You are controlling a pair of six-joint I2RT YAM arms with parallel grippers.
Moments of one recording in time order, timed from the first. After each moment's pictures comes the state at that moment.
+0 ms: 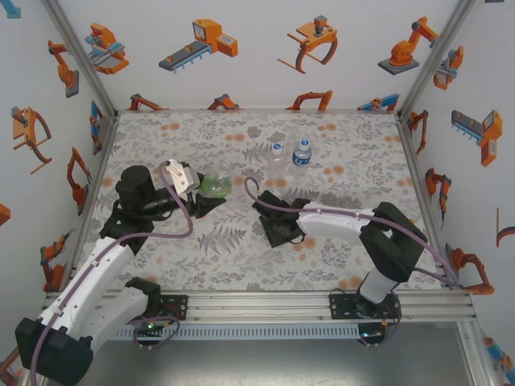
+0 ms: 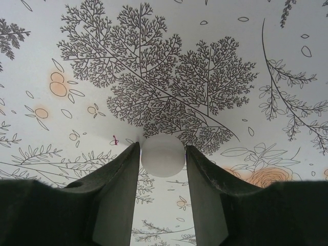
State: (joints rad) left arm -0.40 0.86 0.71 0.00 0.82 0.31; right arm 0.94 1.66 0.96 -0.53 0.14 0.46
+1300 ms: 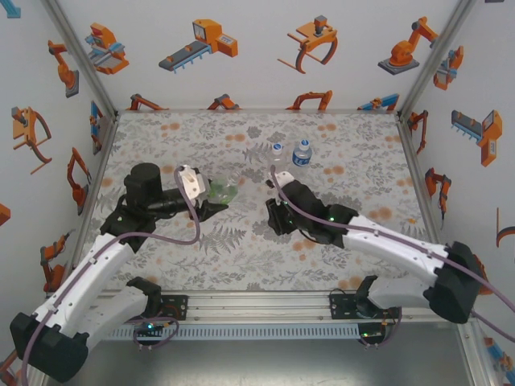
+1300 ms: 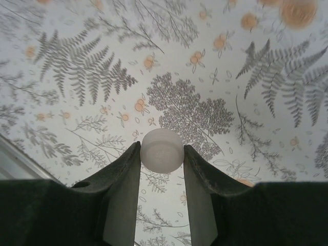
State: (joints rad) left arm -0.49 0.89 0.78 -0.21 0.75 0.49; right arm 0.94 1.19 0.87 -0.38 0.11 0.27
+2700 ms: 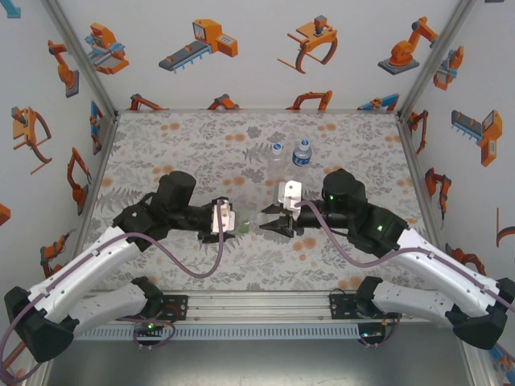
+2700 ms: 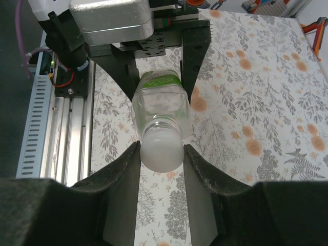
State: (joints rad) left arm -0.78 0.96 0.90 -0.58 0.59 0.80; right arm 0.94 0.94 1.02 -0.35 -0.51 -0.35
